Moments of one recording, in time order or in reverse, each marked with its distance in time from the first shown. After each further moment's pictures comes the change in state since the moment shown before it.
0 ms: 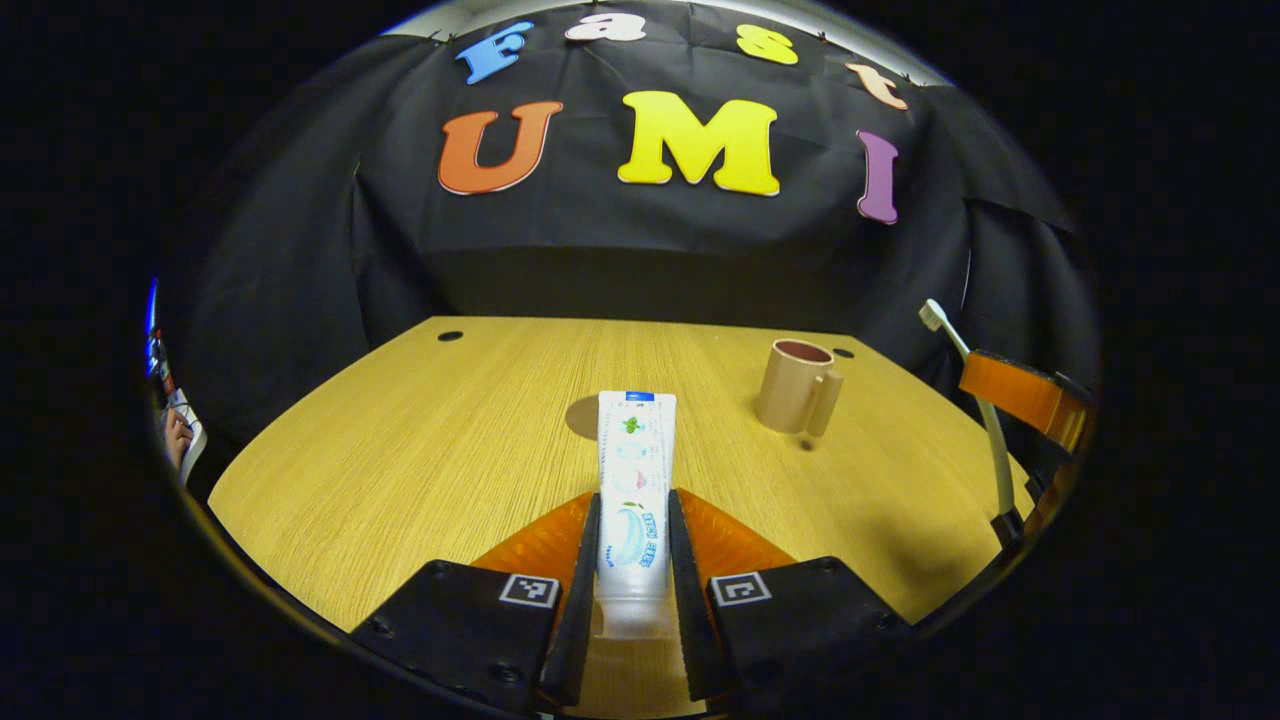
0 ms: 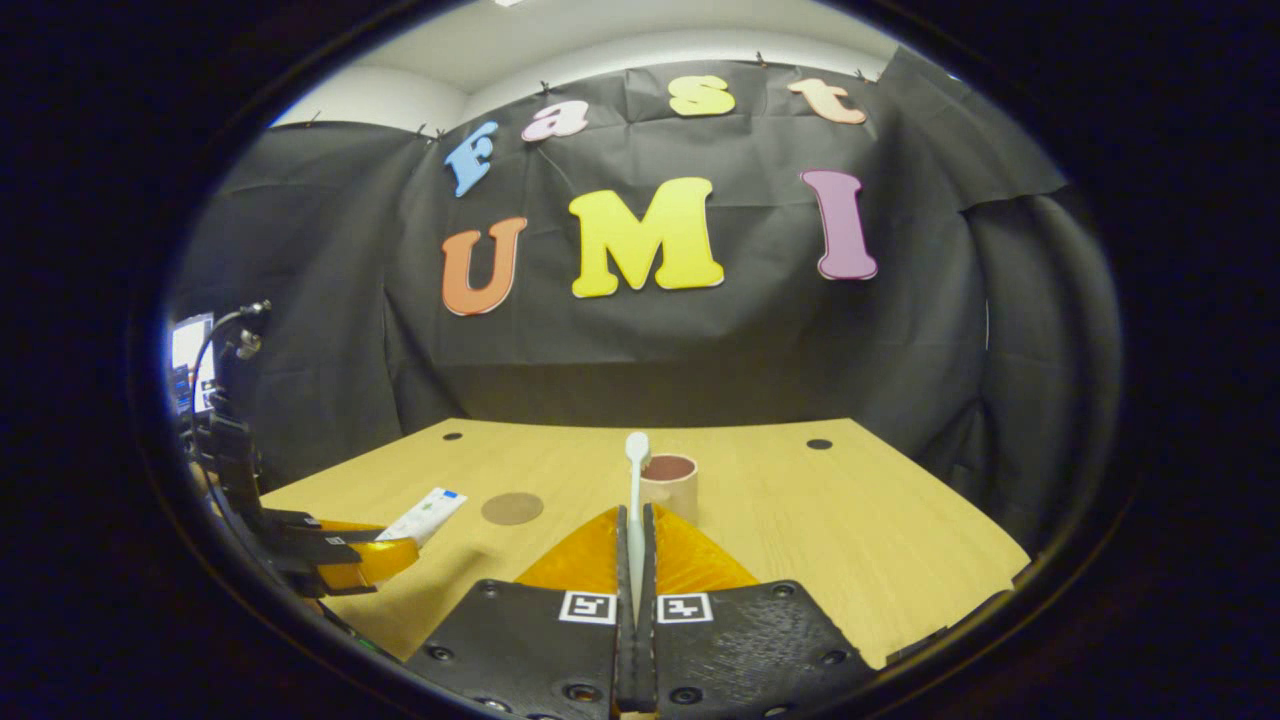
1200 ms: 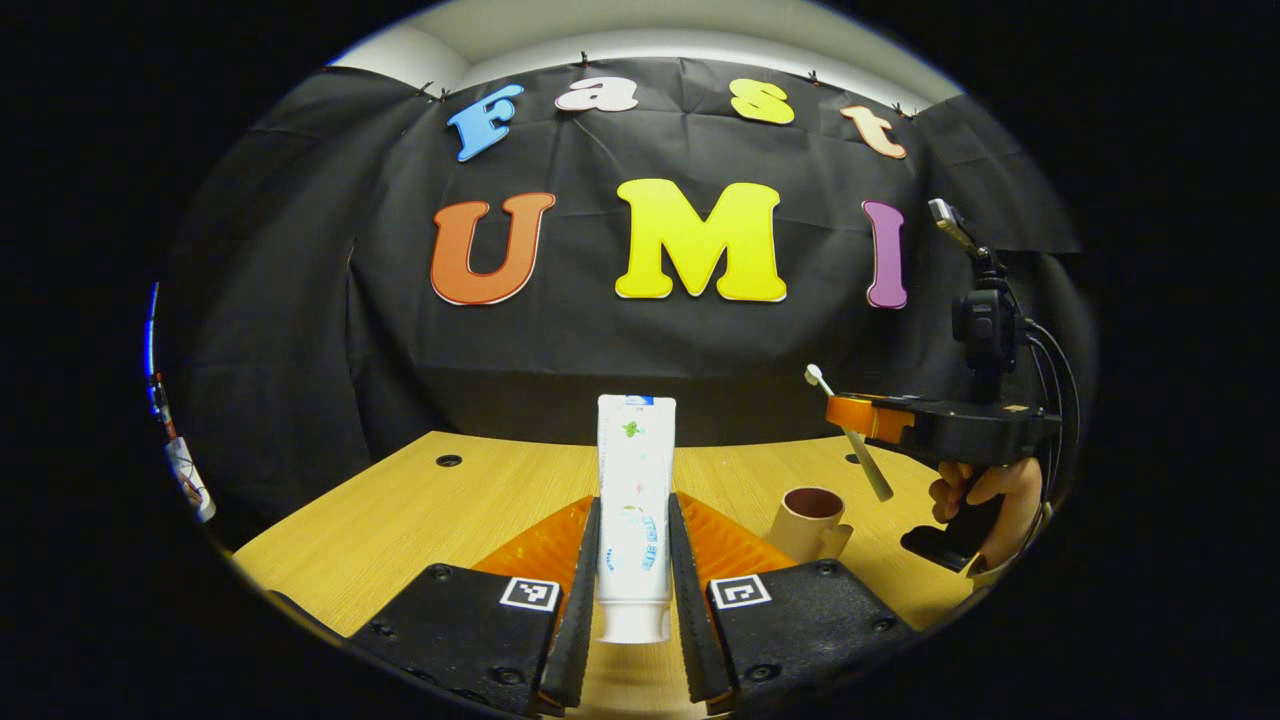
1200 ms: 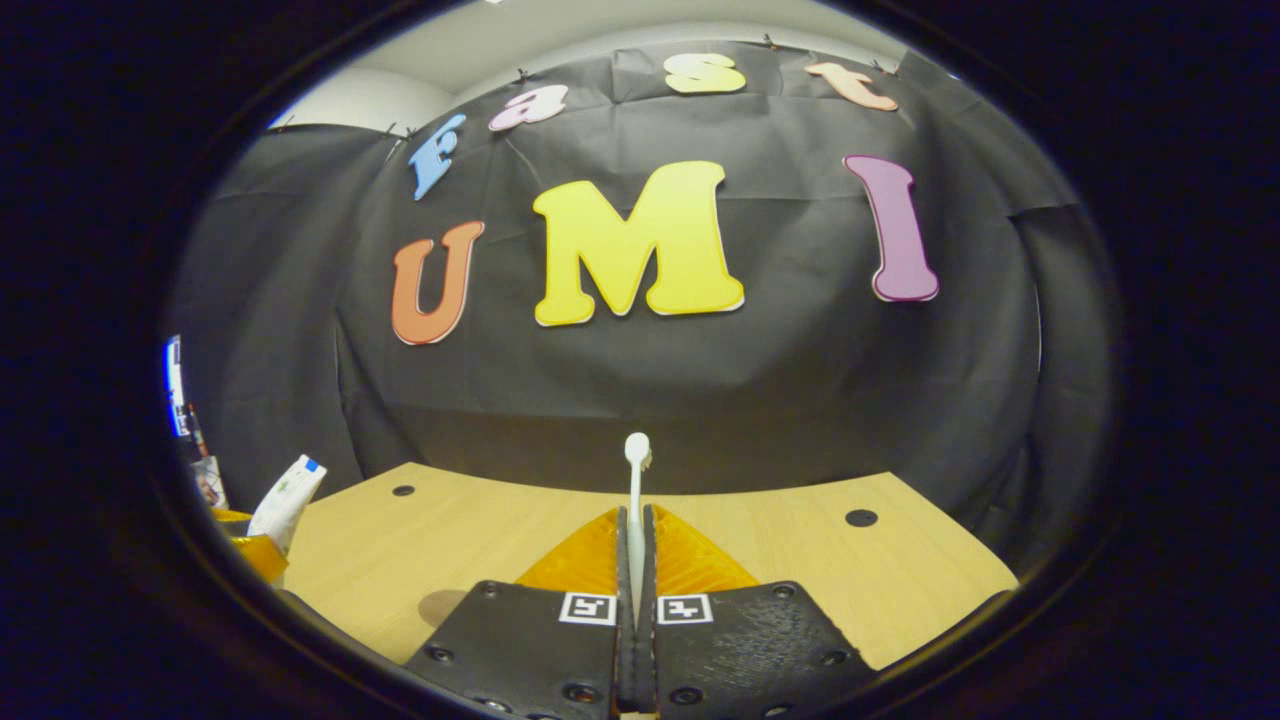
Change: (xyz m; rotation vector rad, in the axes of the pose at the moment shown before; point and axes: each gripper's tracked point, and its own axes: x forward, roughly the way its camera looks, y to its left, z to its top) left arm 0.050 0.004 0.121 0.019 -0.238 0.036; right arm 0.218 -0.013 0.074 0.021 -0.014 -0.007
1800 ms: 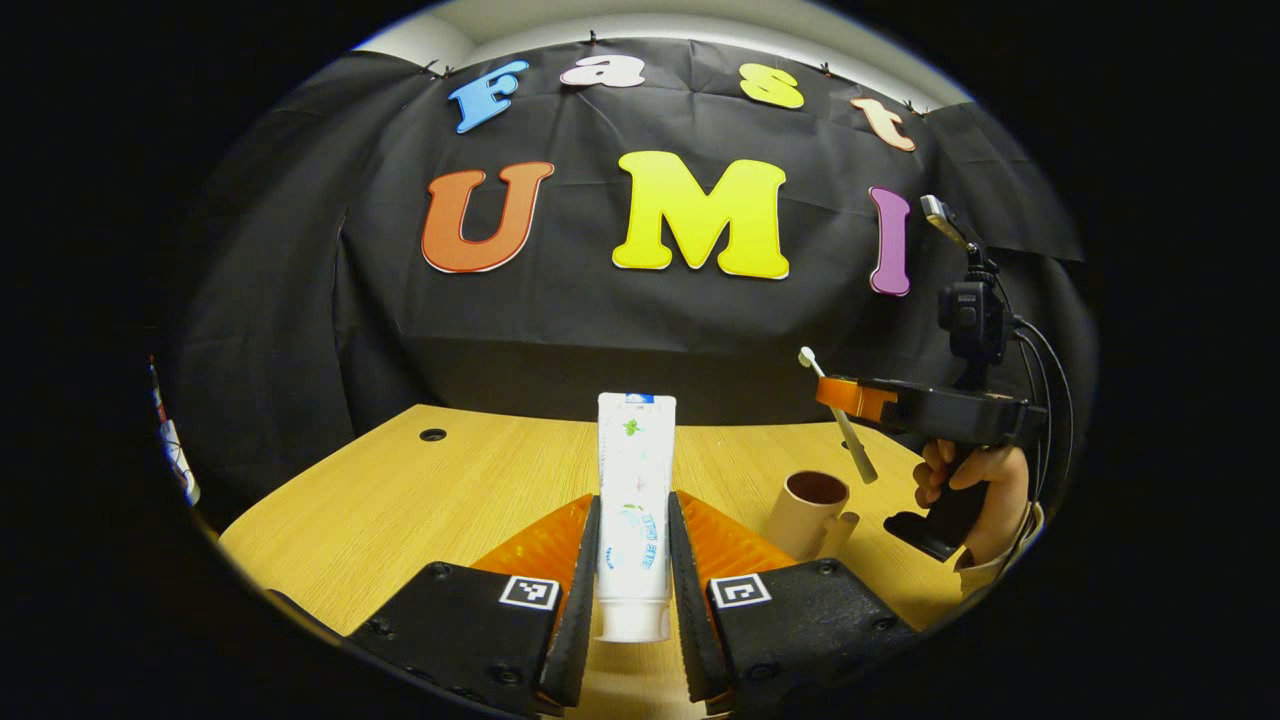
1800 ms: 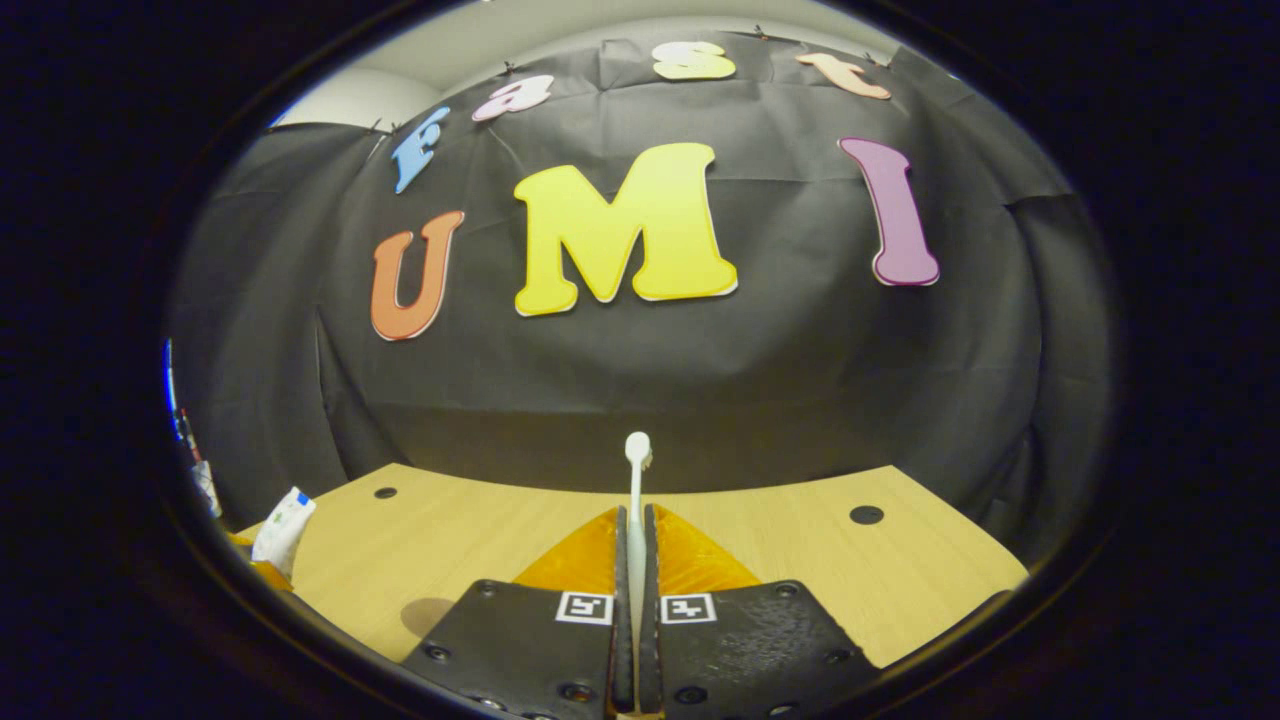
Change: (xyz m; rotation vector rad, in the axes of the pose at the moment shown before) left arm 0.015 -0.003 -0.024 -0.029 0.064 -0.030; right arm 0.023 -0.008 -0.003 0.017 0.003 -0.028
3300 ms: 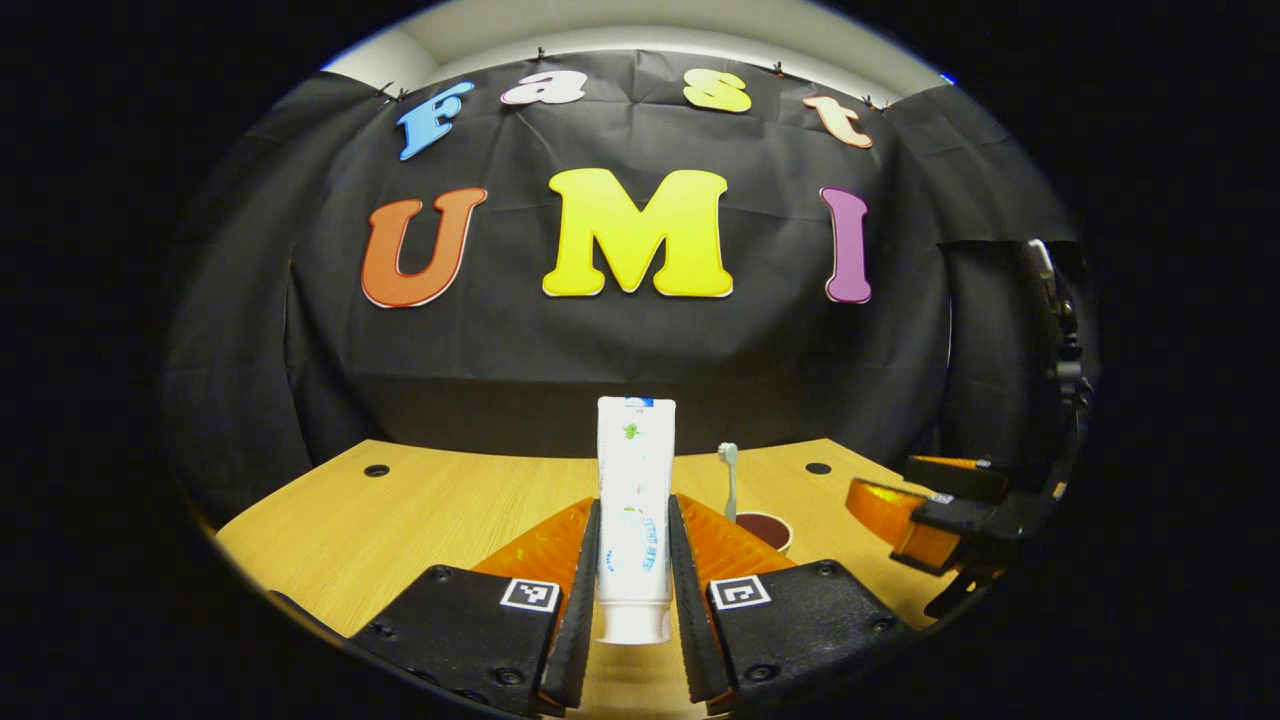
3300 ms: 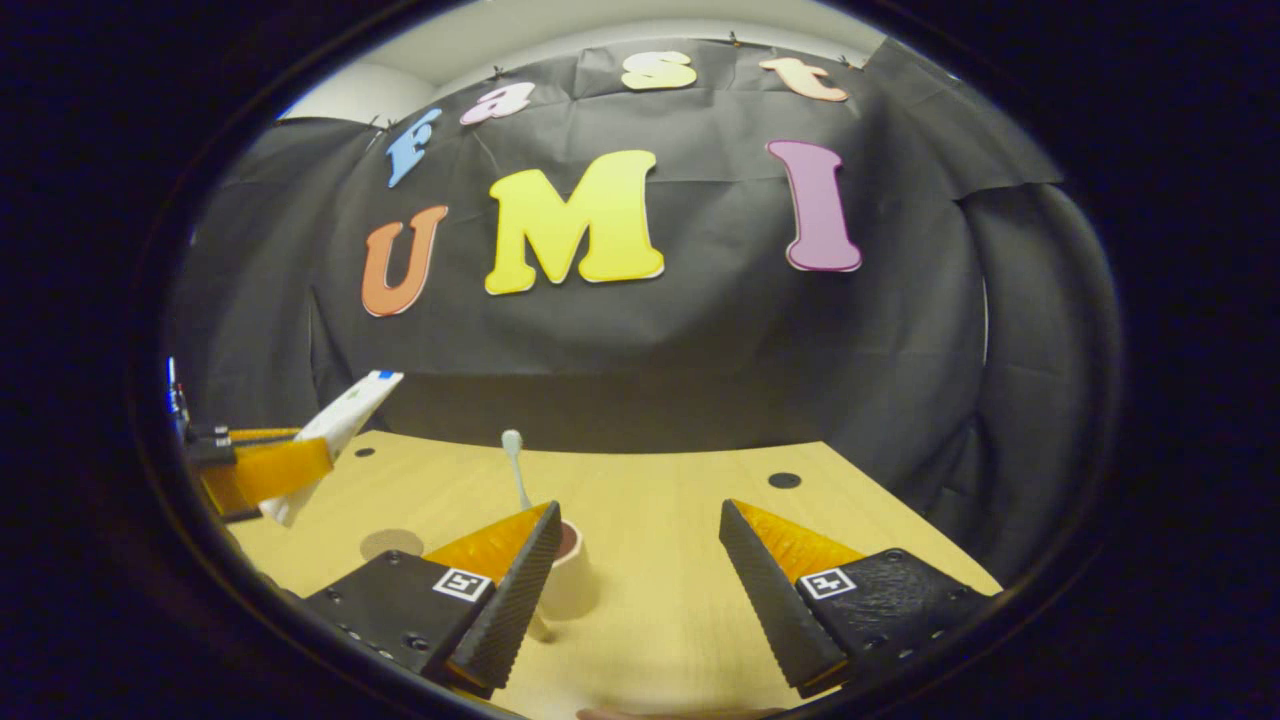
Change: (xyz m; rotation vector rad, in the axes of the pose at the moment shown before) left arm 0.048 -0.089 0.036 0.063 -0.104 -0.083; right arm -0.108 -0.103 -0.061 -0.040 0.025 -0.092
